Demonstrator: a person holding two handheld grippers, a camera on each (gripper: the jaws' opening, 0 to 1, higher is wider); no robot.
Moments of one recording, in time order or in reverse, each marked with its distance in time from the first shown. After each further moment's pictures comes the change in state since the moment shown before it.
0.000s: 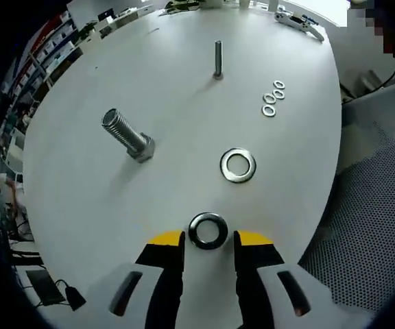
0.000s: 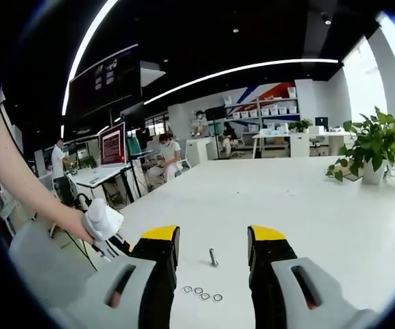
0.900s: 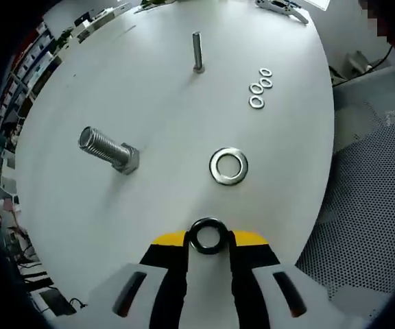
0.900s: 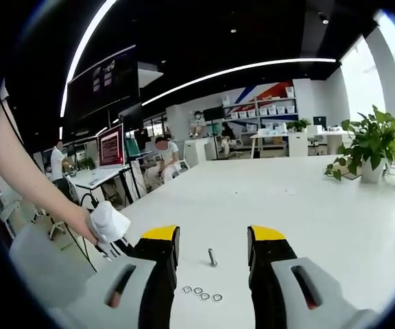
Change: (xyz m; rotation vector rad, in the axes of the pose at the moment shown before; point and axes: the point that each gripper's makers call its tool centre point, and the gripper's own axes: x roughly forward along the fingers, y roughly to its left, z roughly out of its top) left arm 0.005 -0.004 0.004 0.128 0.078 -0.055; right arm -0.002 -0.002 0.001 0.009 -0.003 -0.009
